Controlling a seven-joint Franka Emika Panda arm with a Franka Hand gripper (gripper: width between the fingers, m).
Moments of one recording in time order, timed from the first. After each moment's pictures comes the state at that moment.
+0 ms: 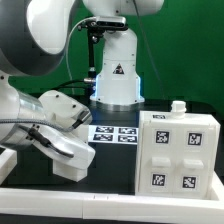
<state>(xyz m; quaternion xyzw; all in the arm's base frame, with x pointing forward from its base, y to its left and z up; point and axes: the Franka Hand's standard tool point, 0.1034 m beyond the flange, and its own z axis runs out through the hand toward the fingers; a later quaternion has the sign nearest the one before) 0.535 -0.101 0.050 -0.78 0.37 0.48 0.14</state>
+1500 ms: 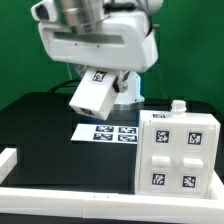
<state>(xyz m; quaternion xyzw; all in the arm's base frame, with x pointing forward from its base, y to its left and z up) 0.567 -0.034 0.179 -0.95 0.29 0.11 0.04</state>
